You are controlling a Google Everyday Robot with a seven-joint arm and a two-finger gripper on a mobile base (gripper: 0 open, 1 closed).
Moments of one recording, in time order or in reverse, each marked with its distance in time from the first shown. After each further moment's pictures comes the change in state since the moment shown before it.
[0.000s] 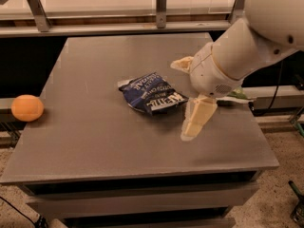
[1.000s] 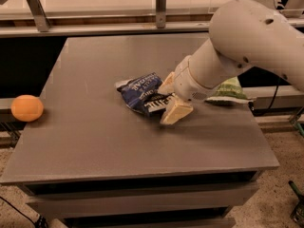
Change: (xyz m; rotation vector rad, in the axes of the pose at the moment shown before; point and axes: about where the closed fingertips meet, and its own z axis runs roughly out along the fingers) arm 0.005 -0.021 0.062 0.009 0.022 0.011
